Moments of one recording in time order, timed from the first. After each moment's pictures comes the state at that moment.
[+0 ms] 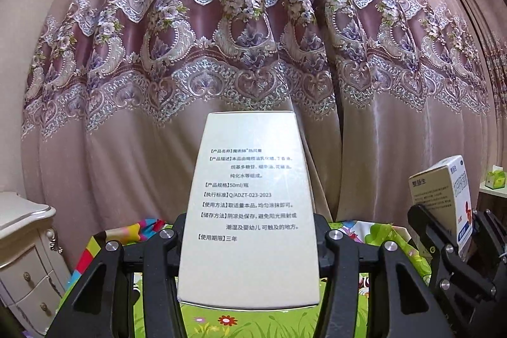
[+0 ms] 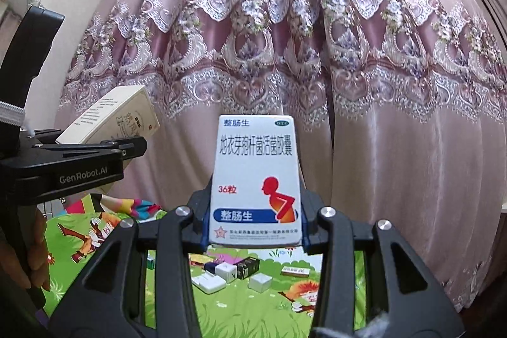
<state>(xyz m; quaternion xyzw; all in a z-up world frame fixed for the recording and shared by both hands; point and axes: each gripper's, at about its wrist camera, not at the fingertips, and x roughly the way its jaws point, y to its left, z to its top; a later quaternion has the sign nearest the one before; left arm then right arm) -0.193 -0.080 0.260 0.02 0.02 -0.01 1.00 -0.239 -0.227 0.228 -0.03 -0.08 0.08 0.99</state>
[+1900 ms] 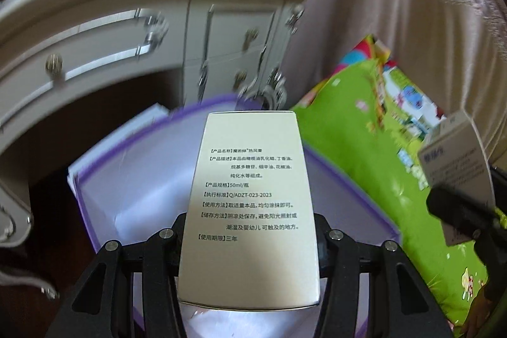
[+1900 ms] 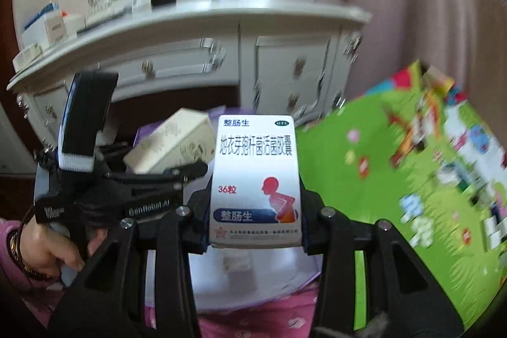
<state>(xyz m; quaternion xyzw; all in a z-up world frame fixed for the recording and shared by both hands) -0.378 0.238 0.050 -0.25 0.36 0.30 0.85 -0.278 0.114 0.136 -0.21 0.29 0.58 0.73</state>
